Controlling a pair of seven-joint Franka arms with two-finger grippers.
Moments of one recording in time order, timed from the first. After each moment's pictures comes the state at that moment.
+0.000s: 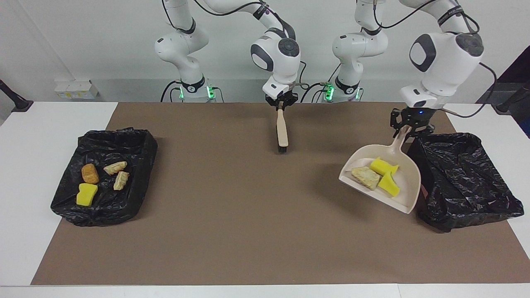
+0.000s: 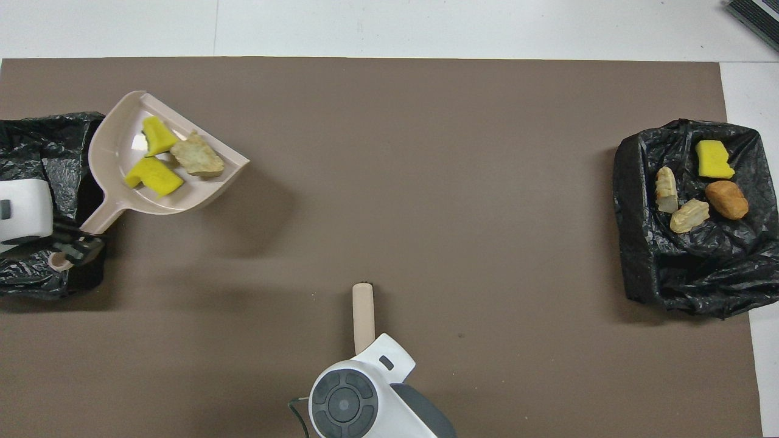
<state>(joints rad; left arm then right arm) 0.18 -0.13 -0.08 -2.03 -0.08 1.94 0.74 0.71 0.08 0.24 -2.15 0.14 2.09 0.87</state>
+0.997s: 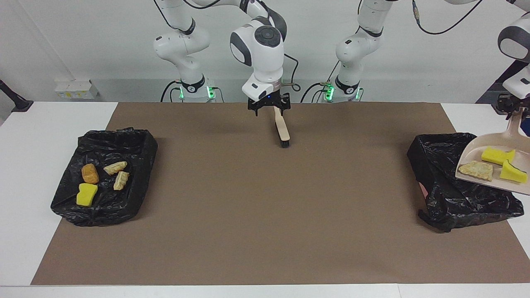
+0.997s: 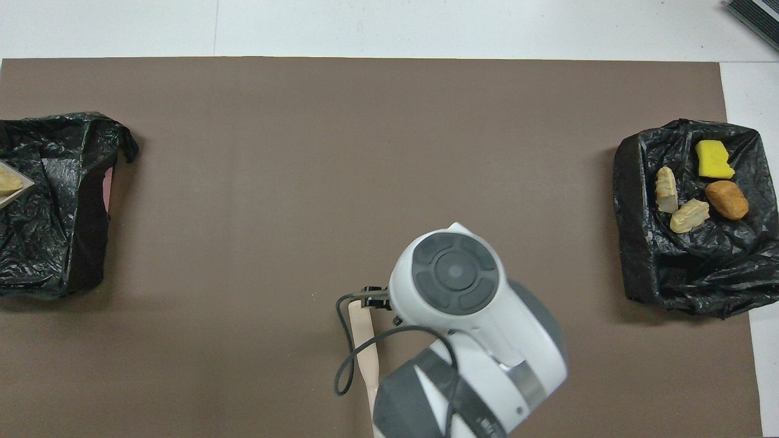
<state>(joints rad) 0.51 0.08 -0.10 -1.69 0.46 1.90 0.95 0.40 0.06 0.22 -1.85 0.08 1.85 0.60</state>
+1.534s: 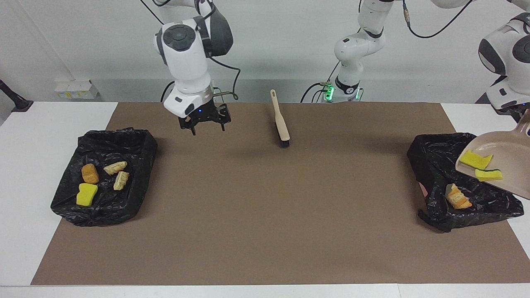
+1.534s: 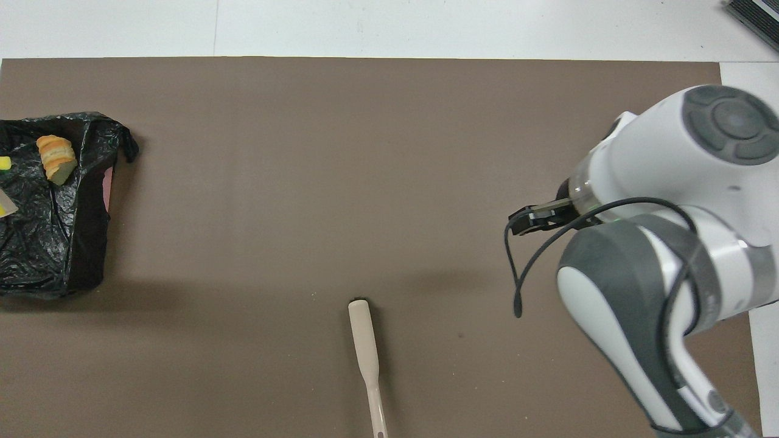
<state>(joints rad) 0.37 0.09 -0.11 -1.69 0.87 1.85 0.96 0.05 0.06 0.18 -1.71 0.00 1.70 0.07</state>
